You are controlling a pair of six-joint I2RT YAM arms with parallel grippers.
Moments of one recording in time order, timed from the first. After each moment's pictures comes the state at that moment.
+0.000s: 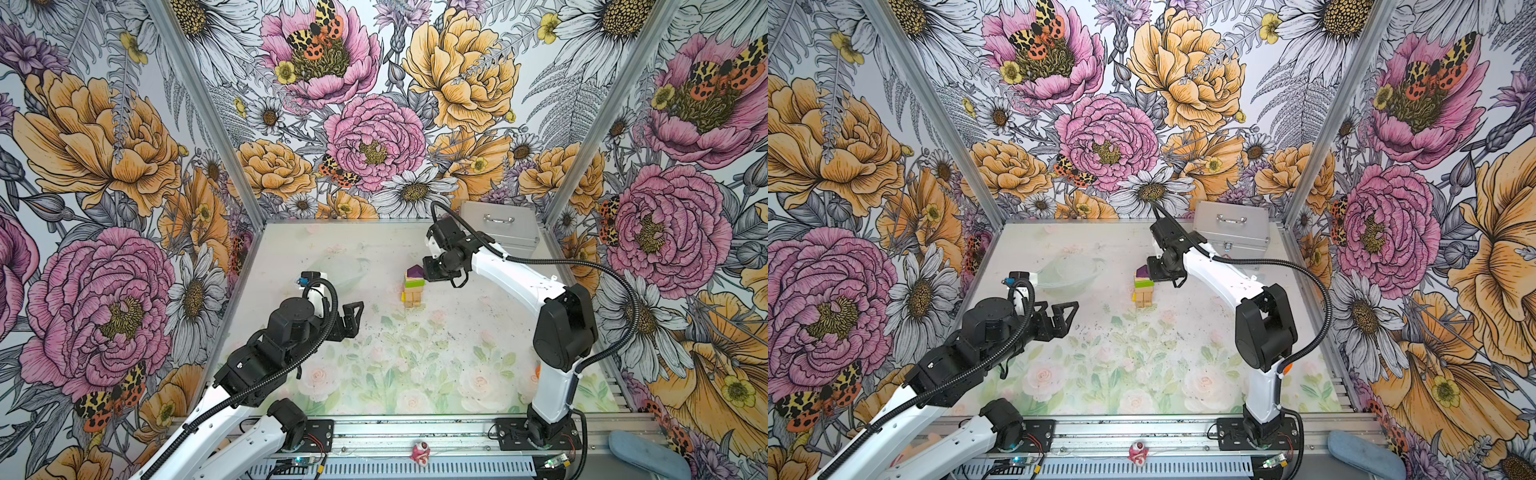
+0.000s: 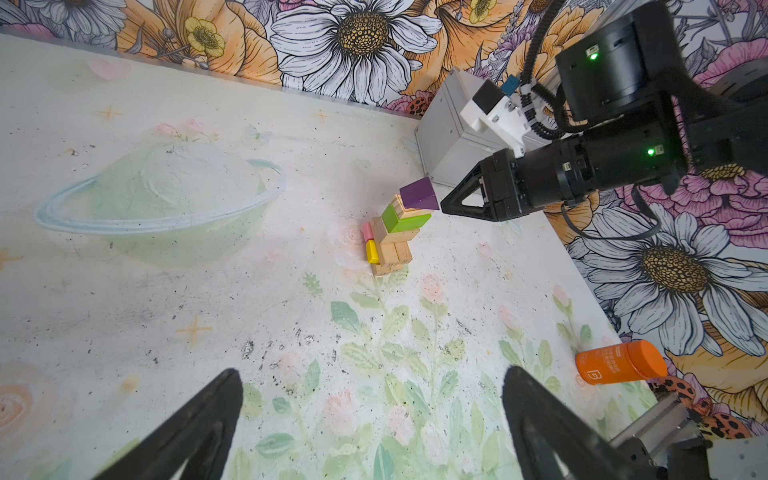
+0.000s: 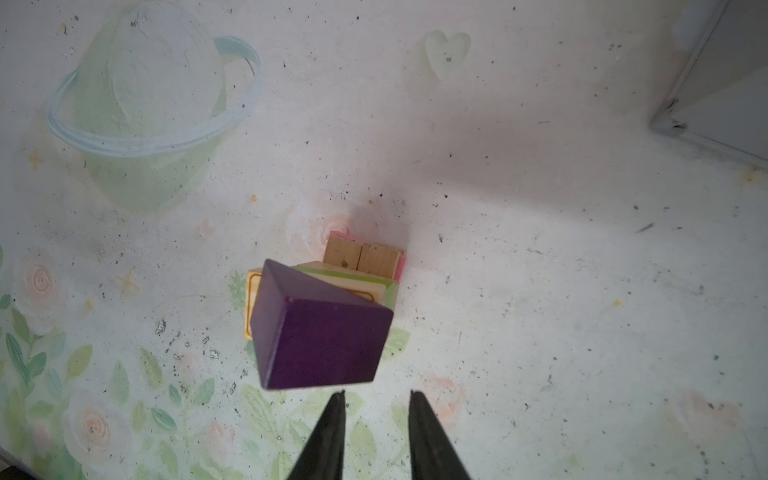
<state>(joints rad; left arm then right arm) -0.66 0.65 0.84 -0.66 -0.15 -0.52 0.52 1.88 1.66 -0.89 -0.13 0.32</state>
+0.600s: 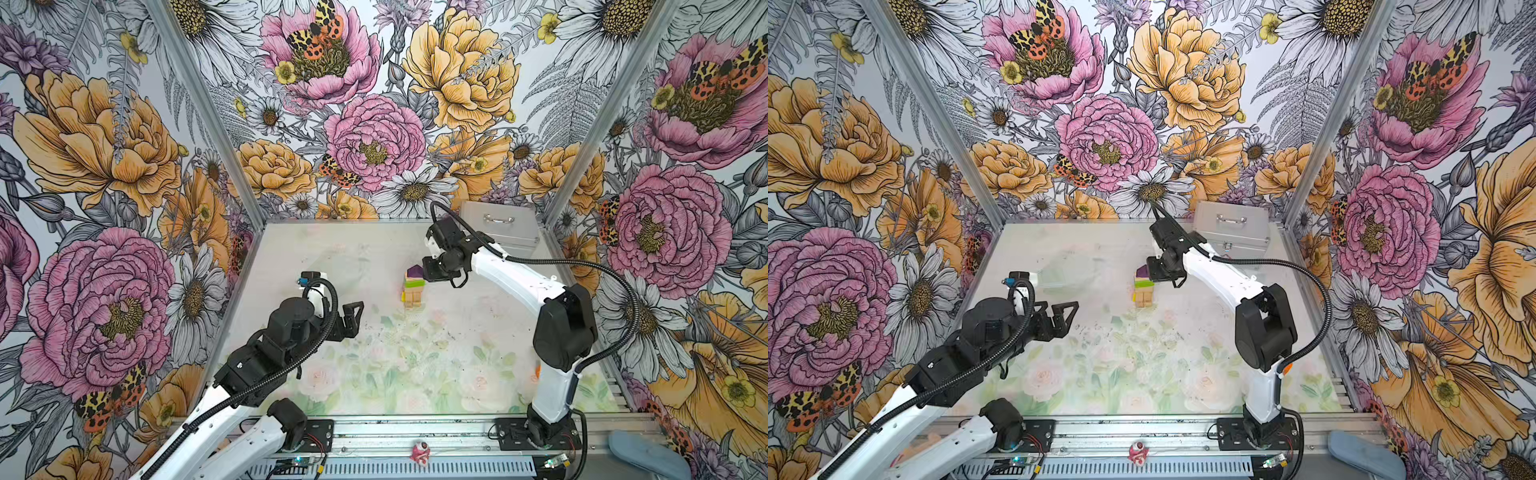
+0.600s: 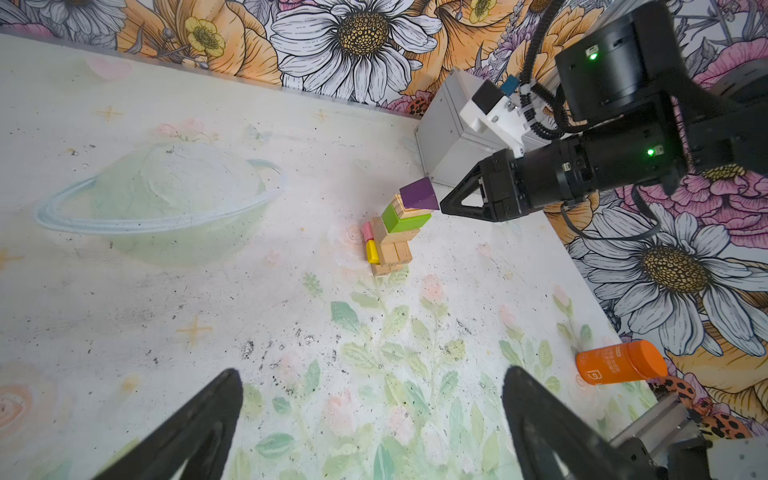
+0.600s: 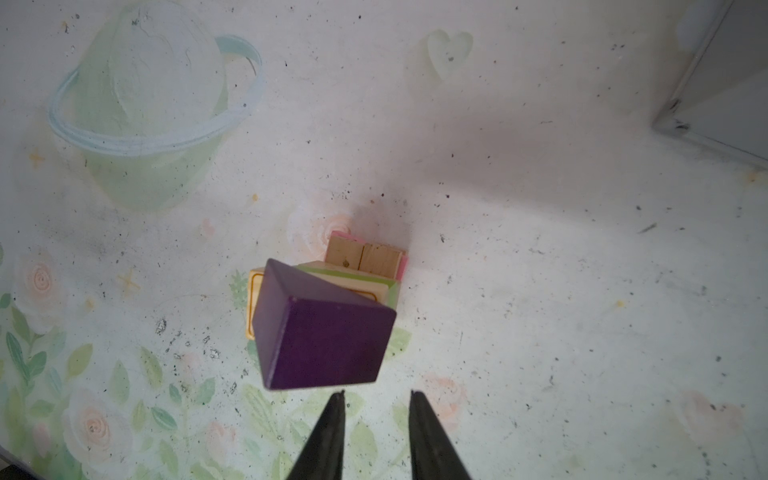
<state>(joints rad) -0.66 0.65 0.84 -0.66 -0.15 -0.52 0.52 1.89 1.66 -0.89 -0.13 0.32</state>
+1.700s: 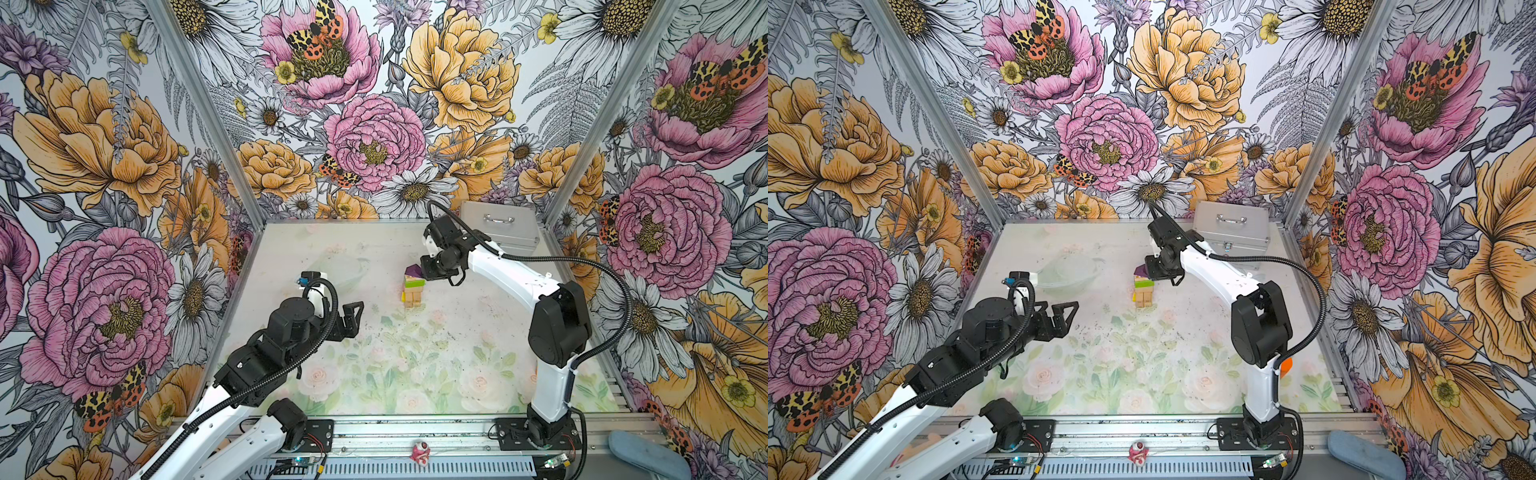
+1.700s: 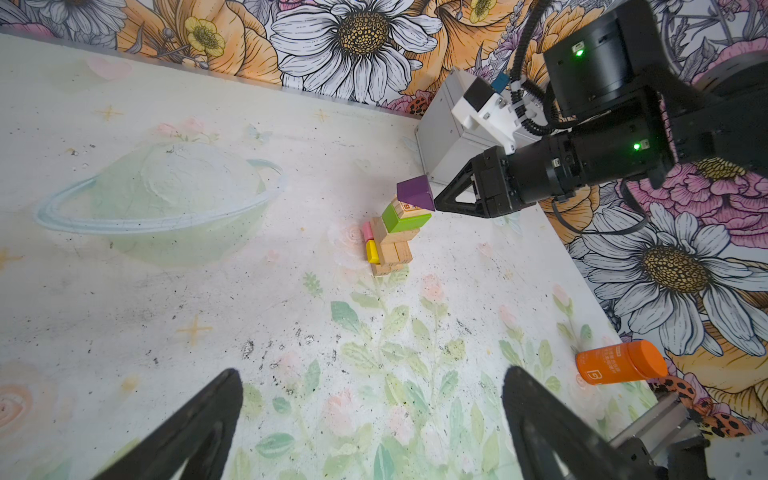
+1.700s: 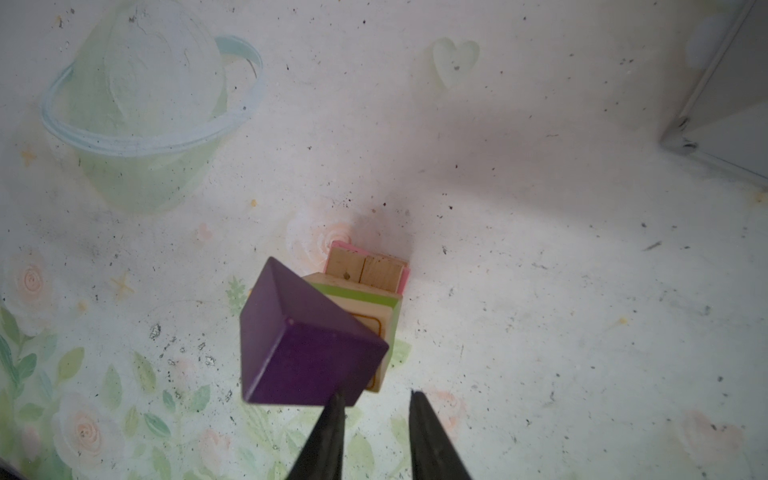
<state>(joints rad) -0.66 0.65 0.84 -0.66 -0.15 -0.52 0.52 1.92 1.70 -0.90 -0.13 0.30</state>
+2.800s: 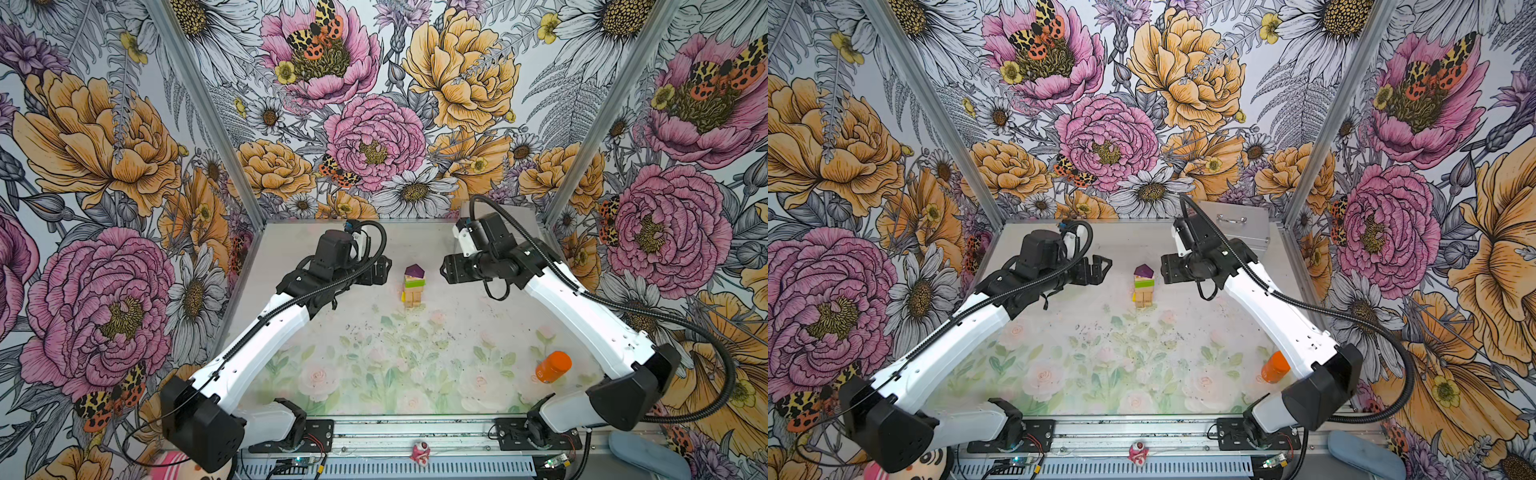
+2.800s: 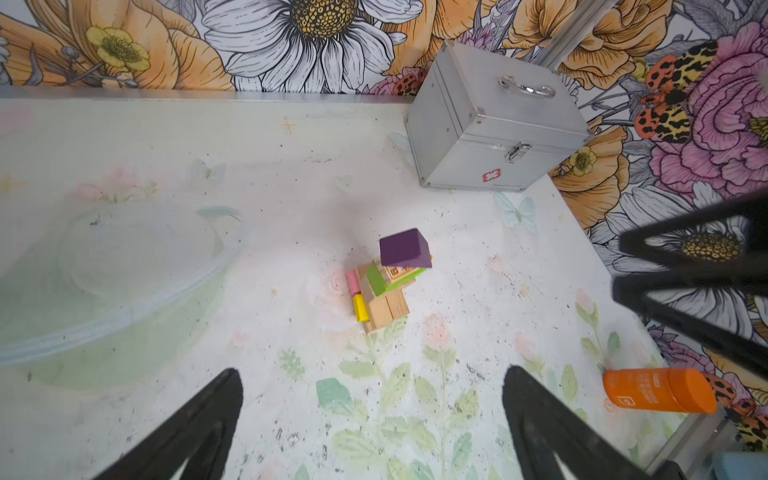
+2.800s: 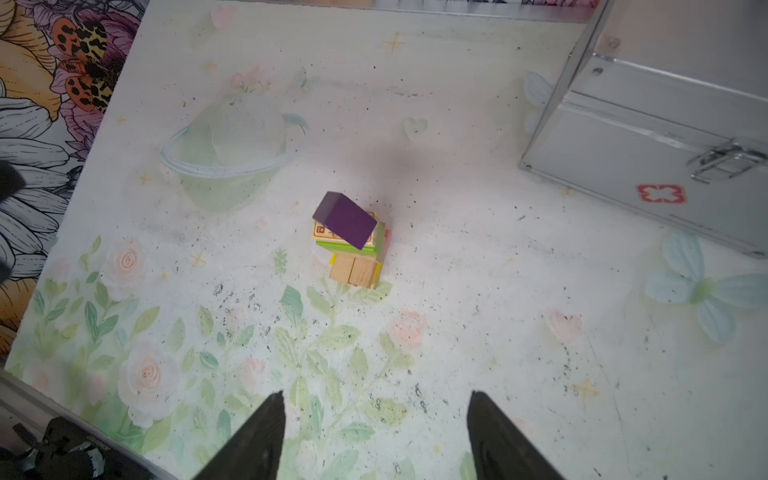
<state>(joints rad) -0.50 1.30 1.24 -0.50 0.08 -0.34 0.54 1.44 1.54 -1.02 -0.03 0.32</state>
